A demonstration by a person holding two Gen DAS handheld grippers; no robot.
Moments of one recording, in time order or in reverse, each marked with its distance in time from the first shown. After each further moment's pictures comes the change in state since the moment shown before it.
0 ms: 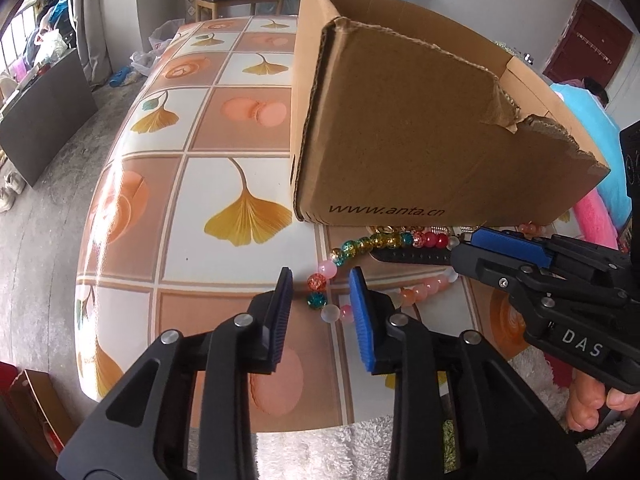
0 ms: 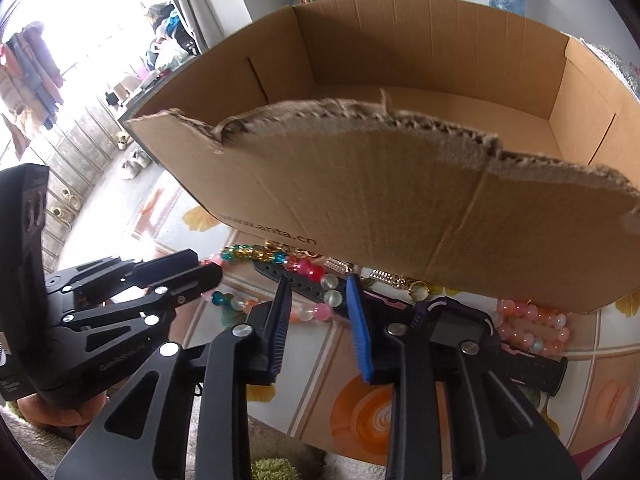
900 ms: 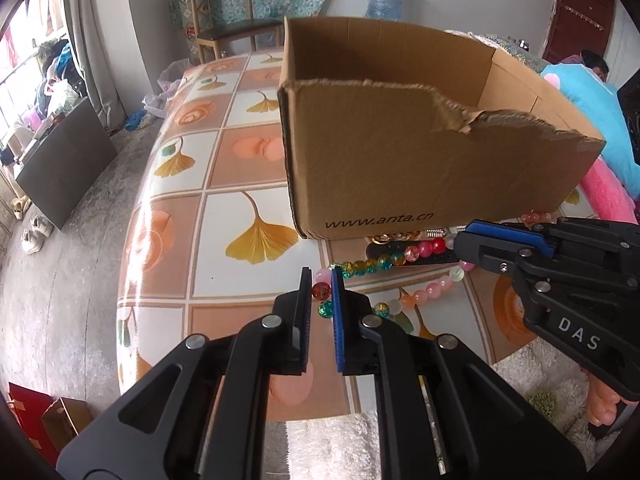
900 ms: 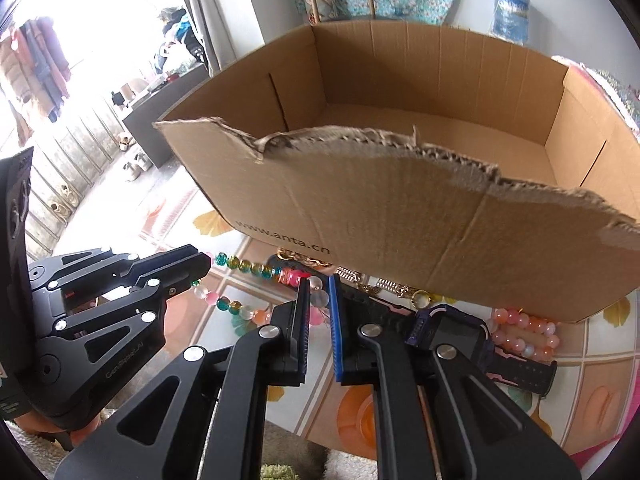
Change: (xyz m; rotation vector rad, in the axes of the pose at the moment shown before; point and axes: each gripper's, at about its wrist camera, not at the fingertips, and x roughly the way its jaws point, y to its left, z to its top) left arm -0.031 -0.020 -0.007 0.108 -0.094 0.111; right arm -0.031 0.009 -0.014 -0.063 -0.095 -0.016
